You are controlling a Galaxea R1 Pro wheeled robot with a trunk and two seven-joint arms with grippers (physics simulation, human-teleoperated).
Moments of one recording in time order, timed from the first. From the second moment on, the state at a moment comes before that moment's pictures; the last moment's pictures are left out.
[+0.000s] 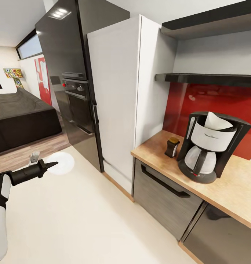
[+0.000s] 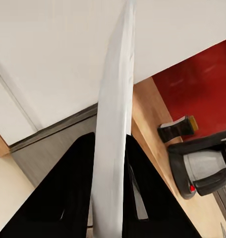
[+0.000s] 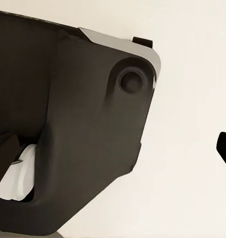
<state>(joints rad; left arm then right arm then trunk) -0.83 0.32 0.65 -0.81 0.02 0.98 -1.03 -0.20 -0.02 0.41 -0.03 -0.21 0.05 0.10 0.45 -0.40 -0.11</state>
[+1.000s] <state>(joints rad) -0.83 0.32 0.65 -0.80 0.02 0.98 -1.03 -0.20 -0.02 0.40 -0.03 -0.21 0.05 0.10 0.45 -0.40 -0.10</state>
